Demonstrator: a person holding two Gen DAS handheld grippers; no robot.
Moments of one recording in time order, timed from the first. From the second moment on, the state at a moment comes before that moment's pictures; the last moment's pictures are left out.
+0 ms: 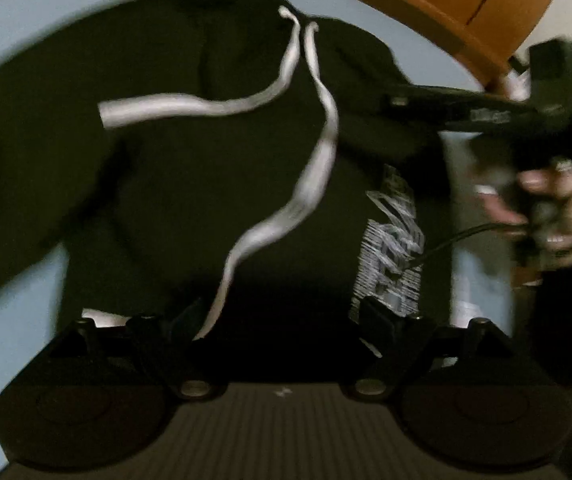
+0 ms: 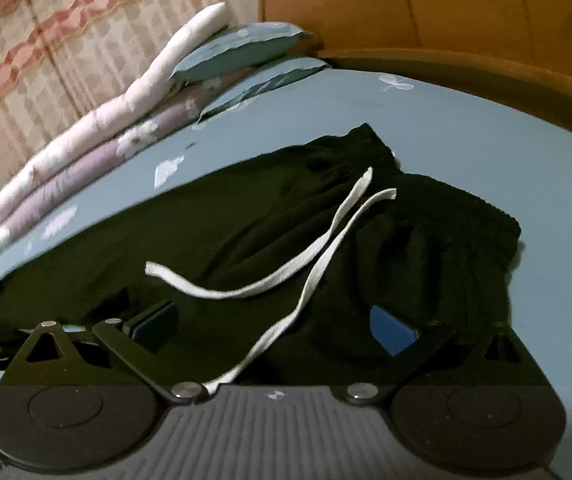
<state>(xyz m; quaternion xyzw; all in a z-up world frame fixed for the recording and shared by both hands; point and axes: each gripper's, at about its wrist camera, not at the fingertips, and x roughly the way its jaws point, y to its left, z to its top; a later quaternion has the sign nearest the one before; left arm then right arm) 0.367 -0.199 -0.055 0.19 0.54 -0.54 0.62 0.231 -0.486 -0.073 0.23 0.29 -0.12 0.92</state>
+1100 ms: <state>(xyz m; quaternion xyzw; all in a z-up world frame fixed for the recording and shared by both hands) 0.448 -0.242 -0.046 0.18 0.41 -0.50 0.74 0.214 -0.497 -0.071 0.21 0.30 -0.11 0.92</state>
